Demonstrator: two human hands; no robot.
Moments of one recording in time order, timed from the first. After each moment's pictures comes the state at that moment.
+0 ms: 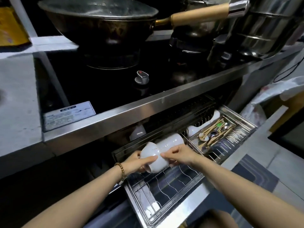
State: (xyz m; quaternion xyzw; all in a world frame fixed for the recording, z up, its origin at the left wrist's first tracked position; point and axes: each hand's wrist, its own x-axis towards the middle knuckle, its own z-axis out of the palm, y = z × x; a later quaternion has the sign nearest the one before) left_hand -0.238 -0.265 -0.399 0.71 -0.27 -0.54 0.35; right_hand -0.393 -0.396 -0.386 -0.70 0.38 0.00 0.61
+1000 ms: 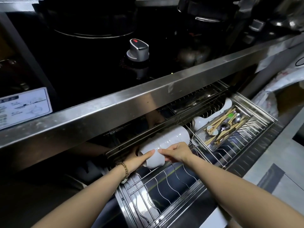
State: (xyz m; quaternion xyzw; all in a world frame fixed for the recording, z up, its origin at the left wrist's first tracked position) left_hand -0.218 -0.322 -0.503 0.77 -0.21 -0.49 0.34; right_hand -0.351 -0.443 -0.484 -0.62 0.51 -0.03 0.60
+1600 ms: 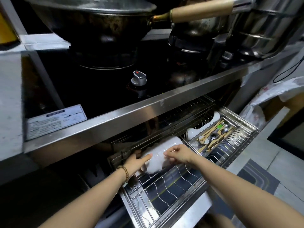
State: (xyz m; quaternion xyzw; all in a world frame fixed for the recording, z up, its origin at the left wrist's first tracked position) left_hand -0.224 -0.302 -0.451 0.76 -0.24 -0.48 0.37; right_hand -0.374 -0.431 -0.418 -0.68 0.46 0.00 0.57
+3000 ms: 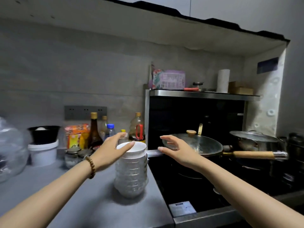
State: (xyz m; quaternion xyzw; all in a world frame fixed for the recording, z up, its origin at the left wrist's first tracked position) left_hand -0.083 0.023 -0.018 0.82 -0.40 0.09 0.41; right_hand -0.213 -0.194 -0.019 -0.90 0.03 -0.26 0.34
